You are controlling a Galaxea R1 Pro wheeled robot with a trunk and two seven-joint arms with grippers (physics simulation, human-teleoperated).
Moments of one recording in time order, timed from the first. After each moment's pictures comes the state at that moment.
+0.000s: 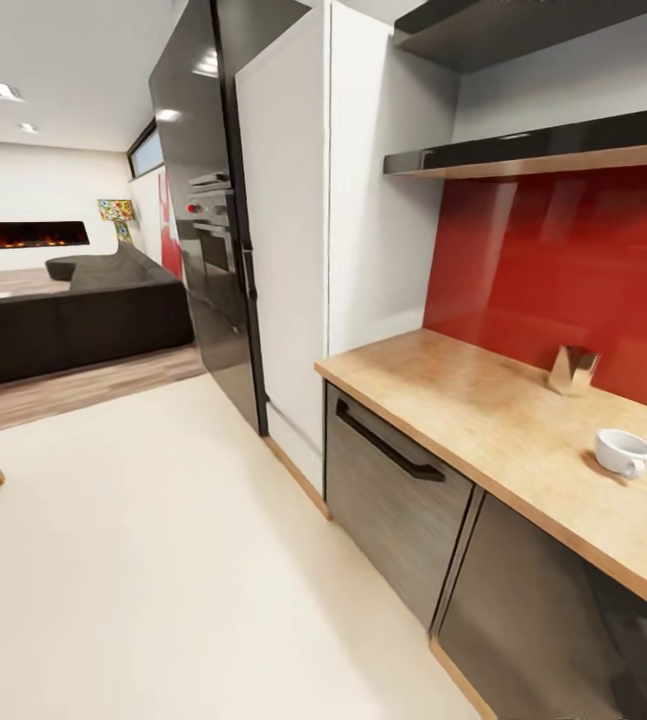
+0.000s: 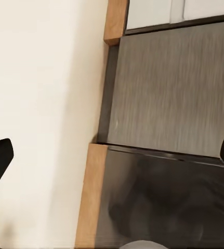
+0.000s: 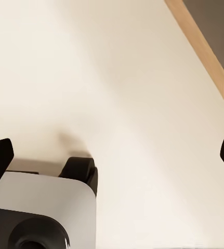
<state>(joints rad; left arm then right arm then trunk) 0.03 0.26 0.58 -0.03 0.59 0.08 -1.31 -0.34 -0.28 0.02 0.03 -0.03 -0.10 0.37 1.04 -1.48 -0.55</state>
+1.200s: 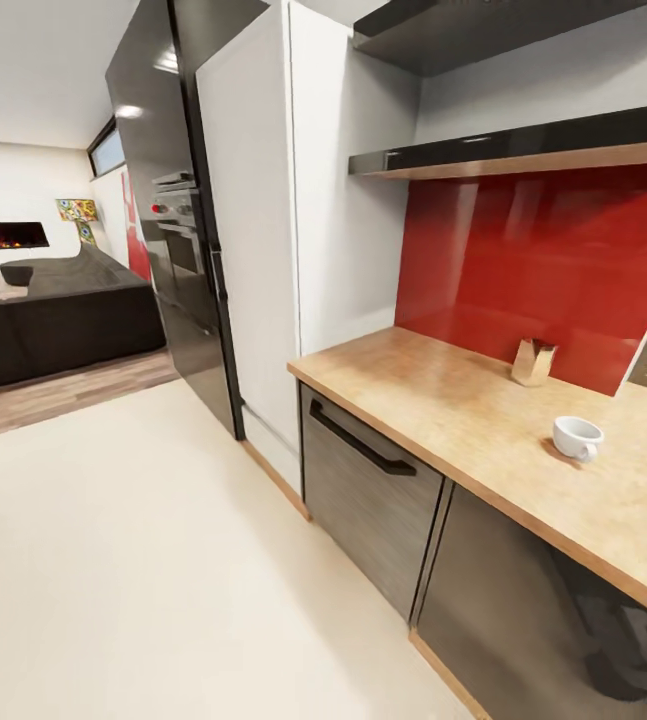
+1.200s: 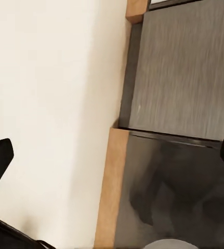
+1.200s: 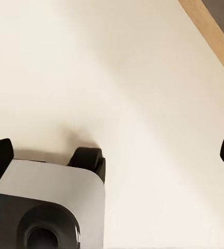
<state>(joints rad) 0.03 0.22 0.58 -0.04 0.59 0.04 -1.19 -0.32 -0.26 0.02 0.04 -0.02 -0.10 0.38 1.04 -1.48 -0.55</state>
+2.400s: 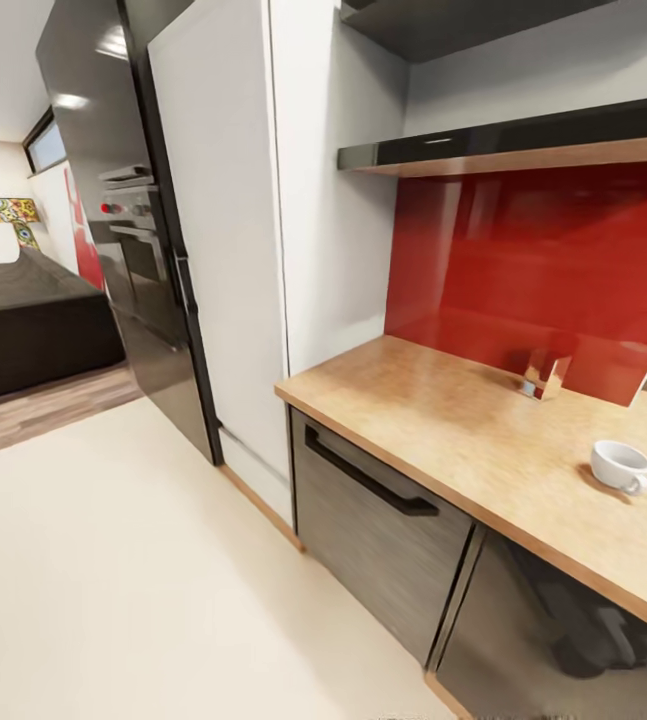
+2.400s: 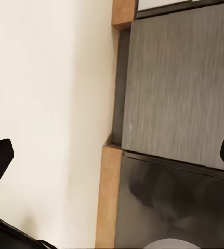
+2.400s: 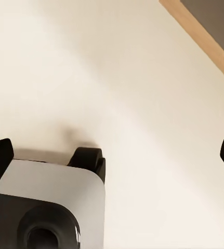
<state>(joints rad) 0.03 0.22 0.58 -0.04 0.59 0.04 -1.19 -0.32 -0.26 0.02 0.04 -0.02 -0.10 0.38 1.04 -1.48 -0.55</state>
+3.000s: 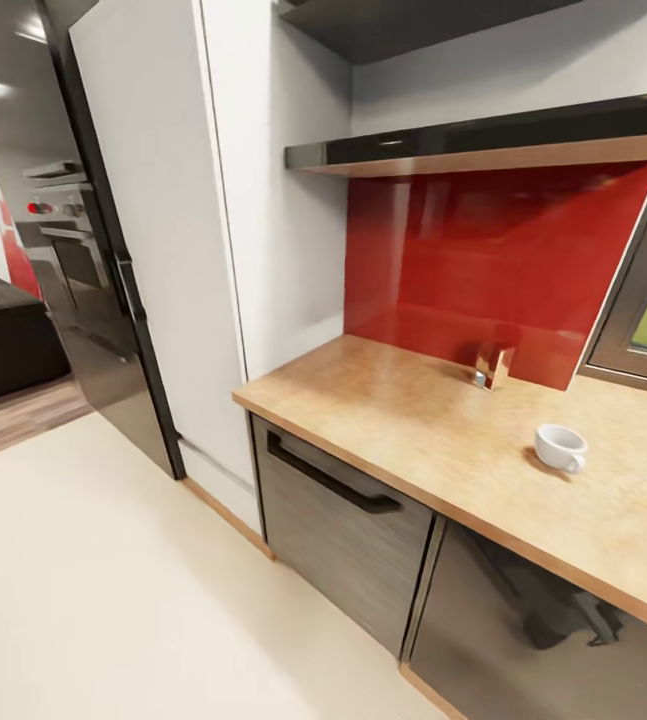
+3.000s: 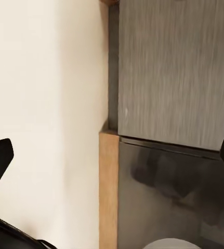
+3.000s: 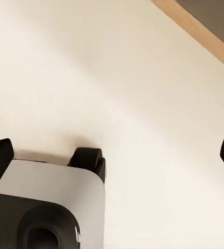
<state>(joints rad) 0.03 0.22 0.57 -0.04 0.59 0.04 -1.19 -0.32 -0.26 0.02 0.04 -0.02 -0.10 0.37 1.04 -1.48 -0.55</state>
